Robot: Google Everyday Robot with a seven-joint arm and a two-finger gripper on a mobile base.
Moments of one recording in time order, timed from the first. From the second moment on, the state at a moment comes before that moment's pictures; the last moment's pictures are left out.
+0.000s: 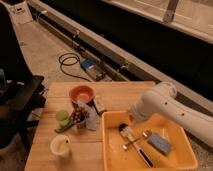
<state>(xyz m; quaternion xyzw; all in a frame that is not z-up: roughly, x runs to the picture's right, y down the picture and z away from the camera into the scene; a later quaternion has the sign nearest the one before) 0.154 0.159 0.718 -0.23 -0.16 -0.13 0.95</state>
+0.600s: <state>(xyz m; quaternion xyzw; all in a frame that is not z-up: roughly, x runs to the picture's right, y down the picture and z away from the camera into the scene) 0.251 0.208 0.757 -0.29 -0.10 -0.02 0.95</state>
